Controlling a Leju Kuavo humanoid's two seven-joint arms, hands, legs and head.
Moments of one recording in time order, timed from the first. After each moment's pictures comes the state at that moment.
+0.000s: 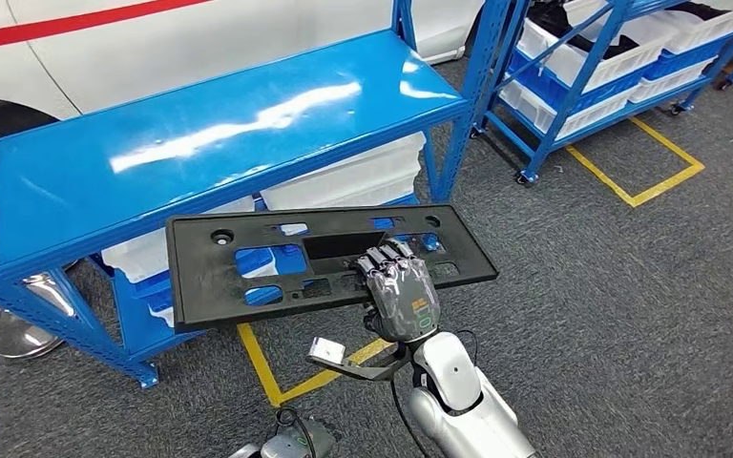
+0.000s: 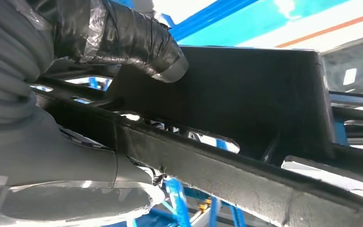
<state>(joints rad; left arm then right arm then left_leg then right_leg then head) -0.34 -0.32 -0.51 -0.23 -1.46 -0.03 0.11 -0.37 0.11 0.55 -1.22 1.15 -0.58 -0.16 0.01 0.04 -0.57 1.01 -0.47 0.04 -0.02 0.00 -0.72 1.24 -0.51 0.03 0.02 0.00</state>
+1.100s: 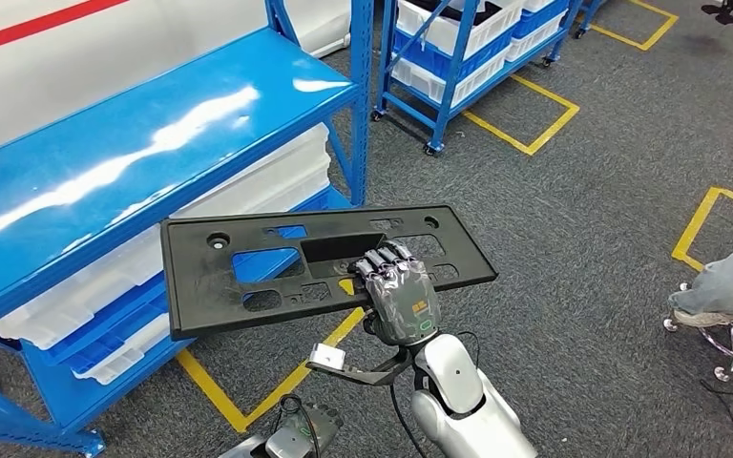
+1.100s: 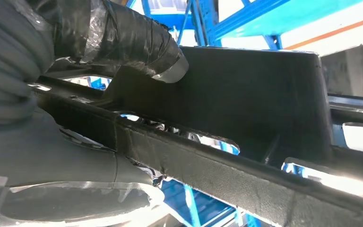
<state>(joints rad) -0.36 -0.31 -0.62 -0.23 -1.45 0.01 0.17 -0.36 0.10 0.56 -1.26 1.14 -0.57 -0.17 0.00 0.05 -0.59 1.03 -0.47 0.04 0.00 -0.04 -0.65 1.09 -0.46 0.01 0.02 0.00</state>
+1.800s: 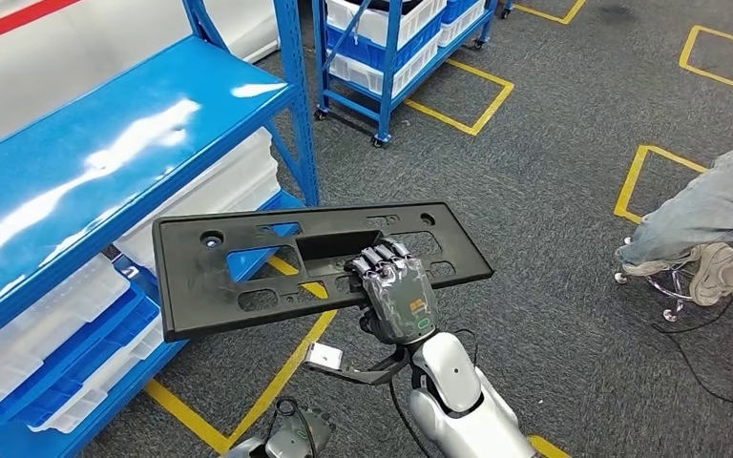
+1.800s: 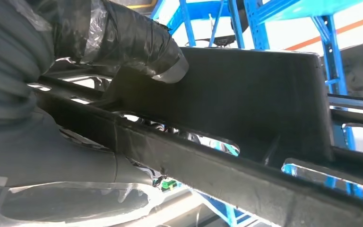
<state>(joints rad) -0.35 -0.31 -0.65 -0.23 -1.49 -0.03 0.21 -0.36 0.10 0.58 -1.27 1.15 -0.57 -0.17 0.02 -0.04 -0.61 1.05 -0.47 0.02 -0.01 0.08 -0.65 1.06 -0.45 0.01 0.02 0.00</state>
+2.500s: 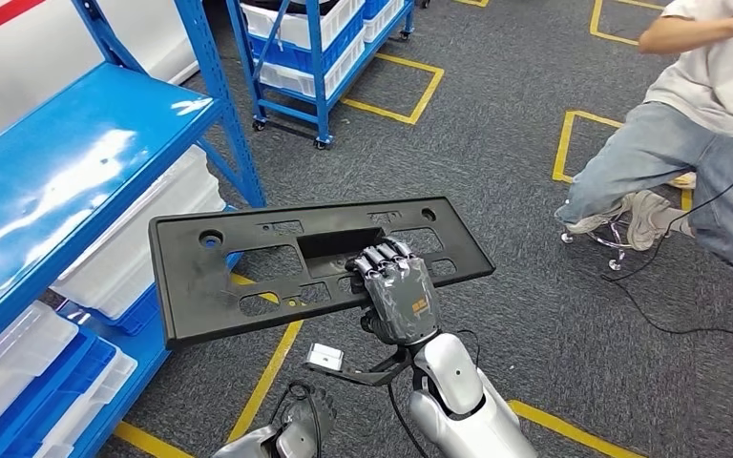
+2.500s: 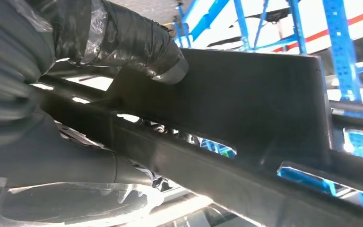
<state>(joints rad) -0.40 -0.30 -0.92 -0.23 -1.52 -0.05 0.28 -0.35 0.10 0.58 -1.29 1.16 -0.57 -0.17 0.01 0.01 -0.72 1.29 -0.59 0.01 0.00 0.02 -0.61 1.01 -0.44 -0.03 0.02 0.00</state>
